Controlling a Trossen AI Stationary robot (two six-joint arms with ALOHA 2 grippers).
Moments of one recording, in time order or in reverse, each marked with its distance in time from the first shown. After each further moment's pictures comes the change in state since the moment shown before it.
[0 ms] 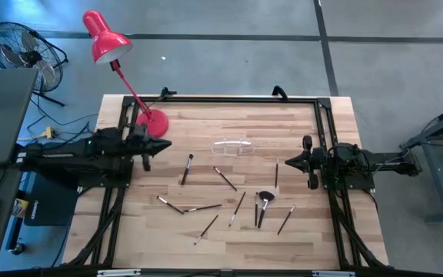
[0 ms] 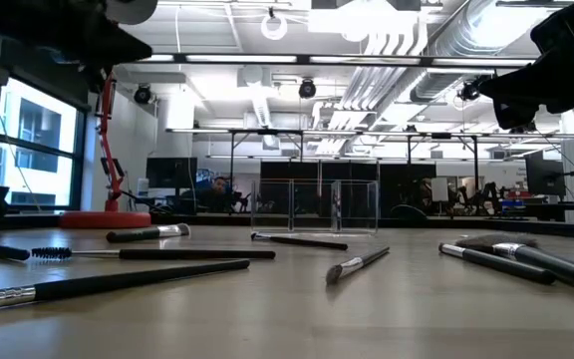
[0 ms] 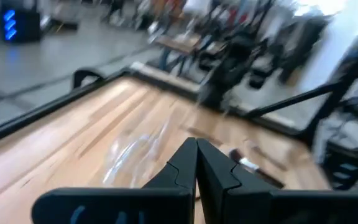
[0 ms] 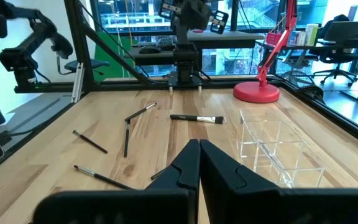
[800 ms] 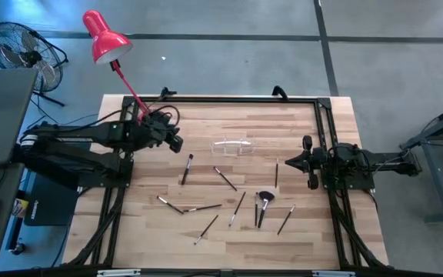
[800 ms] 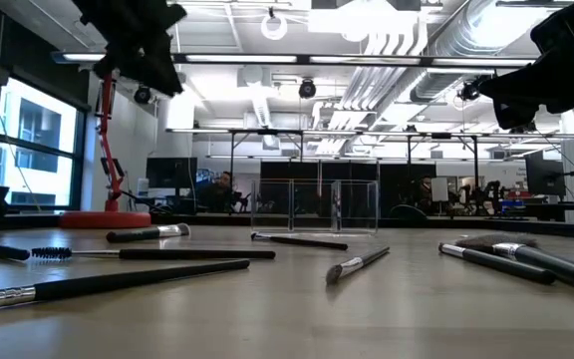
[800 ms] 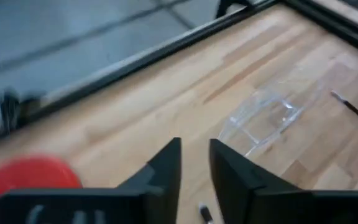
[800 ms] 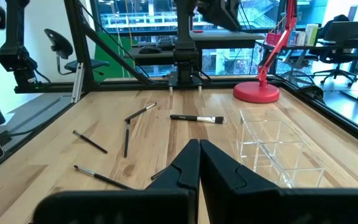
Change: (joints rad) left arm 0.001 0.622 0.501 -0.538 -0.428 -0.376; right arm 0.000 0.000 0.000 0.000 0.000 0.000
